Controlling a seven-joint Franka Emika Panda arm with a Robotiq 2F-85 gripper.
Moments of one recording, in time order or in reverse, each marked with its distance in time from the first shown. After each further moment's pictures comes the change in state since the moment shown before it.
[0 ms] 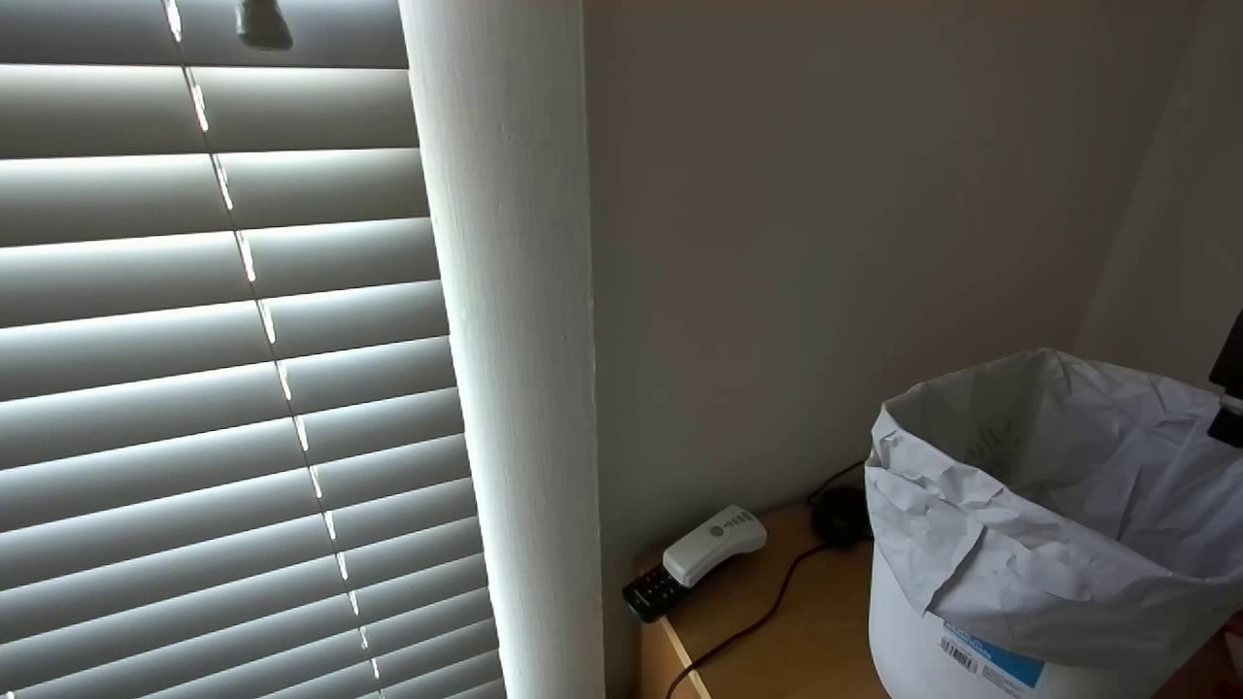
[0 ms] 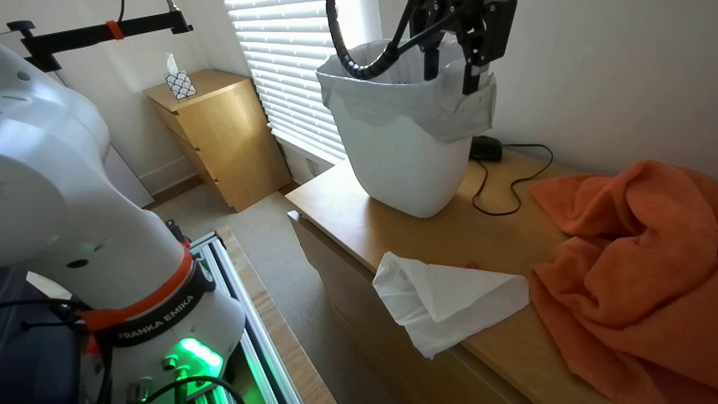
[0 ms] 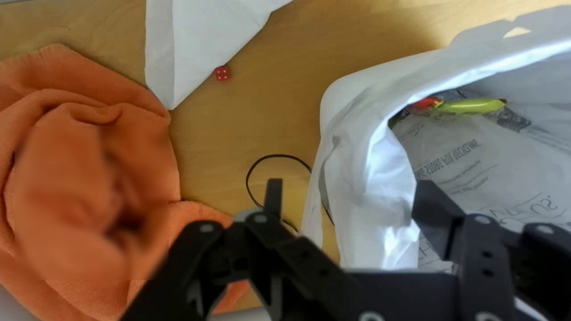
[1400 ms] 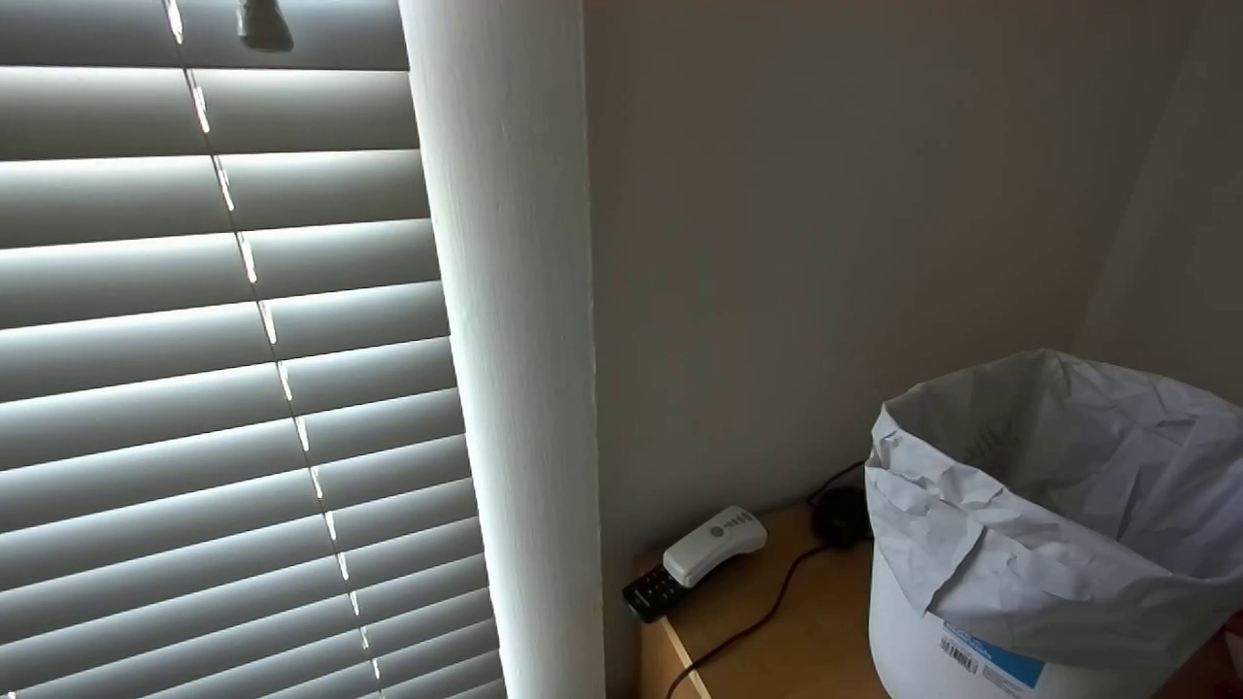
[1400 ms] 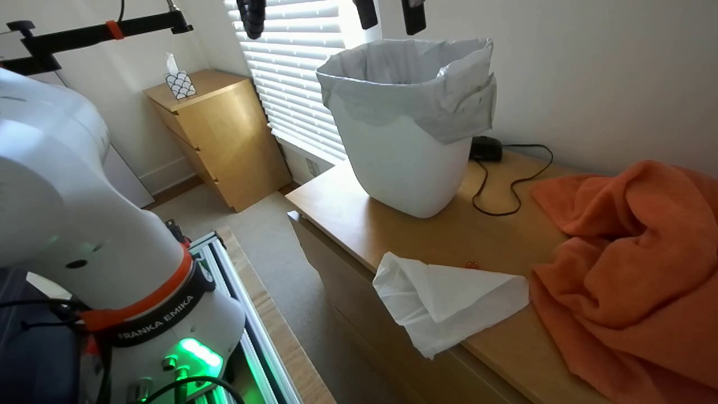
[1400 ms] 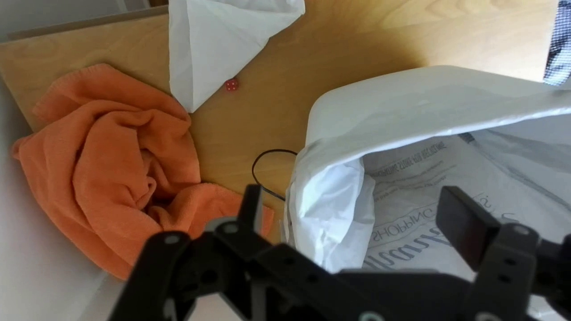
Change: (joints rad) arm -0.002 -0.397 0.056 -0.173 -0.090 -0.073 0.114
